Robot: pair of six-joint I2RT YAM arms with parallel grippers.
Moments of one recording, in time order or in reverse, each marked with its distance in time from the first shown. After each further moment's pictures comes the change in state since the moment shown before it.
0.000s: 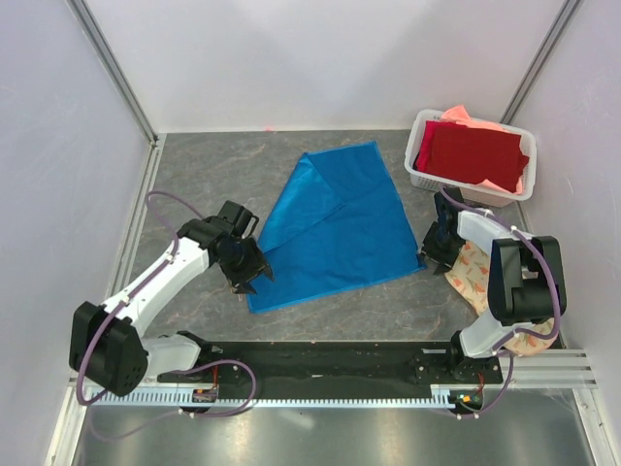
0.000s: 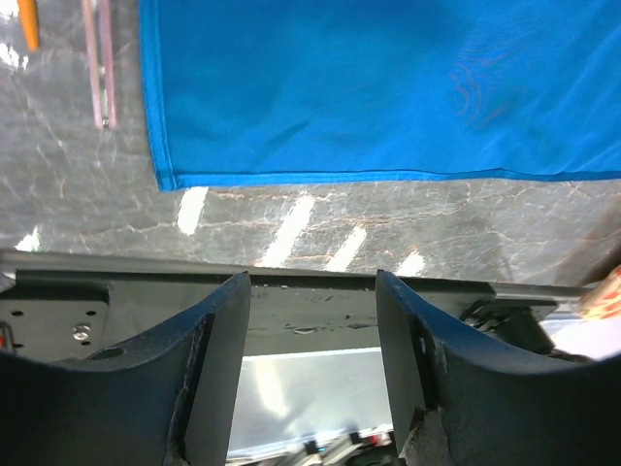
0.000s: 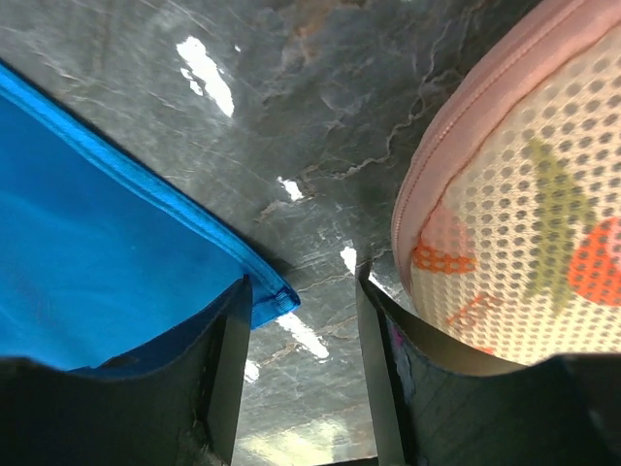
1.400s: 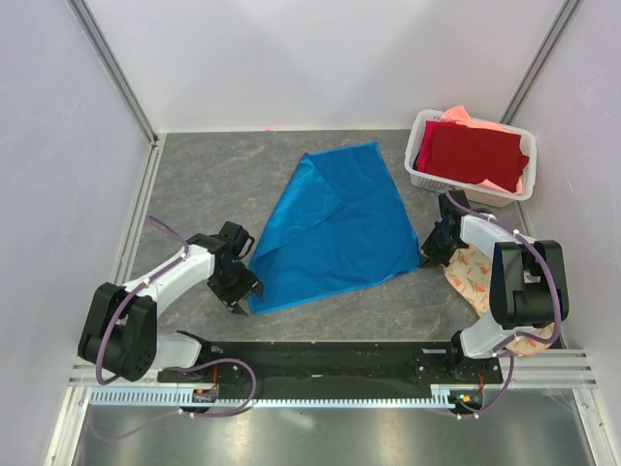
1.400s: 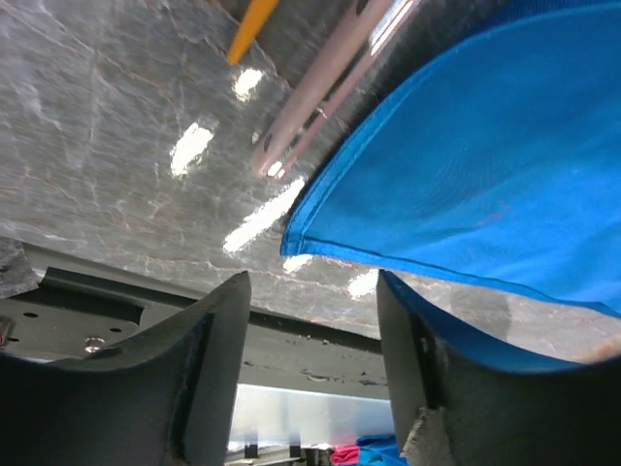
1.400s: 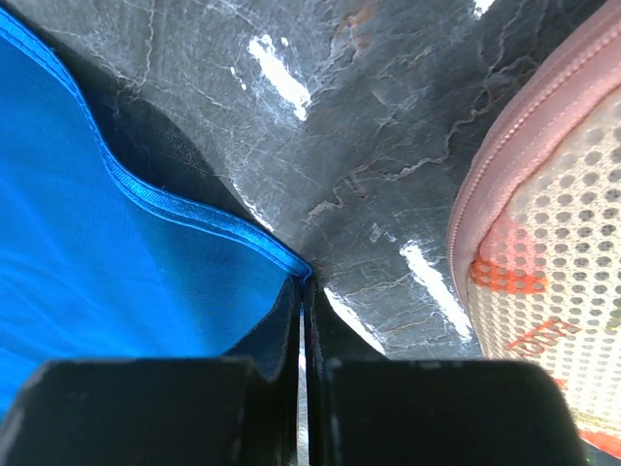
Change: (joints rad) left arm 0.076 0.066 -0.228 0.080 -0.053 -0.168; right arm -0.018 -0.026 -0.066 0.107 -0.117 0.078
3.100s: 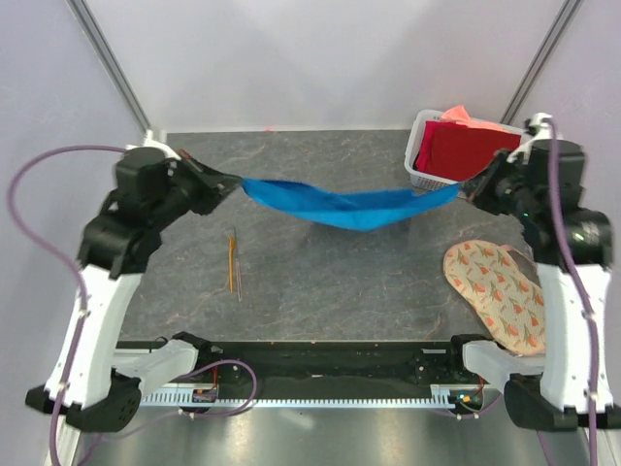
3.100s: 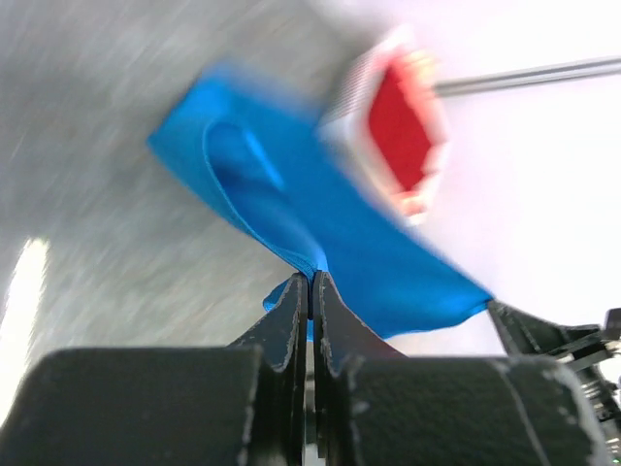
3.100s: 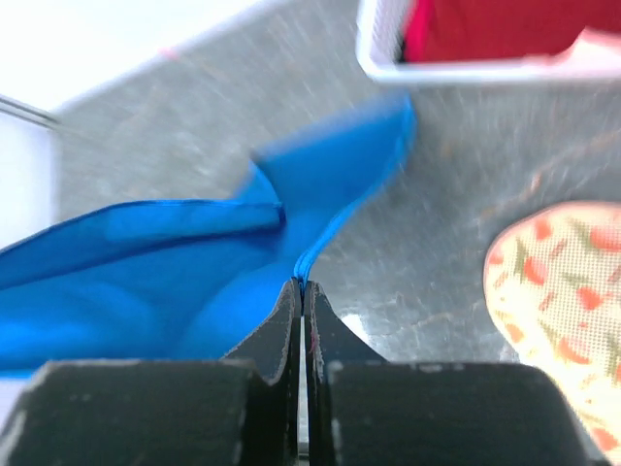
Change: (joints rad) left arm 0.031 -0.259 0.800 0.004 -0.039 0.082; right arm 0.012 -0.524 0.702 -0.439 -0.021 -0.204
